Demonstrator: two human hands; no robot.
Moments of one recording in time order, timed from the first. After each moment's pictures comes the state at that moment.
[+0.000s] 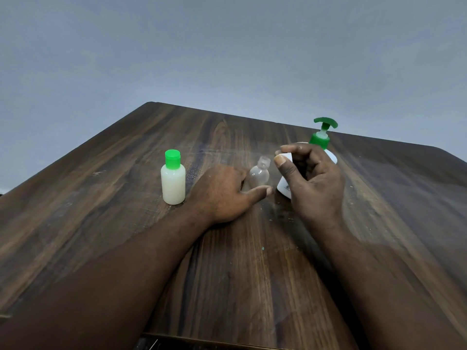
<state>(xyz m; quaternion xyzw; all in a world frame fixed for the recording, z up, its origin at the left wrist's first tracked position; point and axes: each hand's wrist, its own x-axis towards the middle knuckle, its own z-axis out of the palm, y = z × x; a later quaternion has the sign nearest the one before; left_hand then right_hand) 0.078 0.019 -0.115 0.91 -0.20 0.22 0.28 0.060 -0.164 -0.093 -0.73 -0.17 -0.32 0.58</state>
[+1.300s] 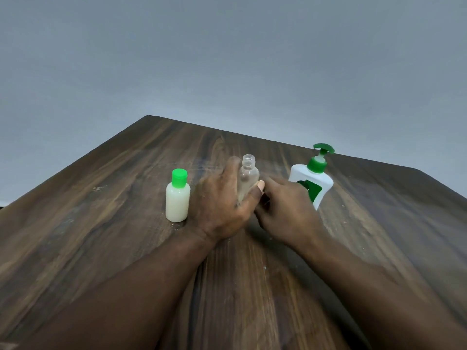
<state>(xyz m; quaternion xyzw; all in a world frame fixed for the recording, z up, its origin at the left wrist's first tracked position) 0.056 0.022 -0.099 0.82 -0.15 0.41 0.37 0.060 -0.142 -0.078 -0.90 -0.28 -0.28 0.16</state>
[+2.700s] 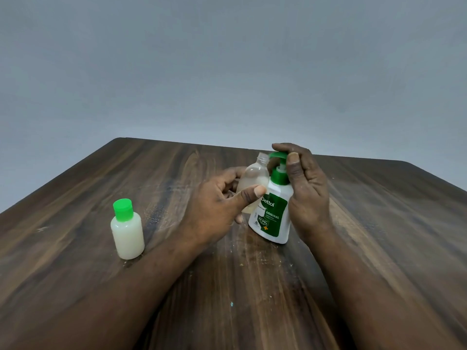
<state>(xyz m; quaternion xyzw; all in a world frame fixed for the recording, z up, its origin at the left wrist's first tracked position) 0.090 -0.028 -0.075 0.71 -0.21 0.12 0.66 0.112 -0.204 -0.063 -0.65 -0.22 -0.29 0.67</state>
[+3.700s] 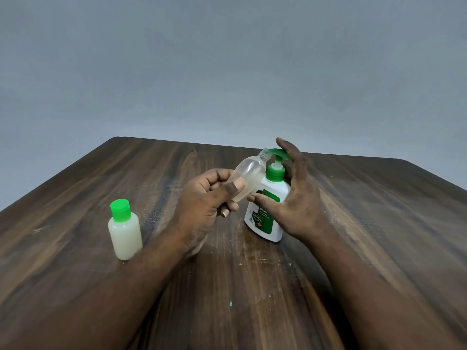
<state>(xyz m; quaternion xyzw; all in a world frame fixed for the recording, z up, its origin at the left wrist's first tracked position) 0.102 -0.019 -0.086 0.59 -0.16 0.07 0.79 0.113 -0.221 -0.074 -0.81 -0.25 -0.29 0.44</state>
